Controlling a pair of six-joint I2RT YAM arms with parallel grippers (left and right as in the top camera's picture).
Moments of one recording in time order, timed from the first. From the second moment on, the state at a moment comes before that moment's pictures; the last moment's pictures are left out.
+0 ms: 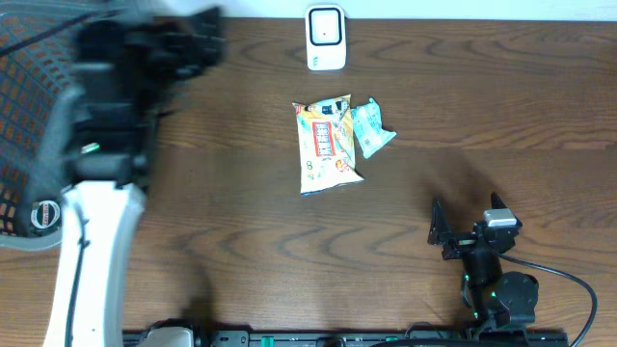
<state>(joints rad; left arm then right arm) 0.05 1.32 1.36 -0.28 0.28 -0.51 0.06 0.01 0.01 -0.07 -0.04 0.03</state>
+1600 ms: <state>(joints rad) 0.56 1.79 1.36 -1.03 -0.07 -0.80 0.06 0.01 0.01 -0.07 -0.04 0.03</state>
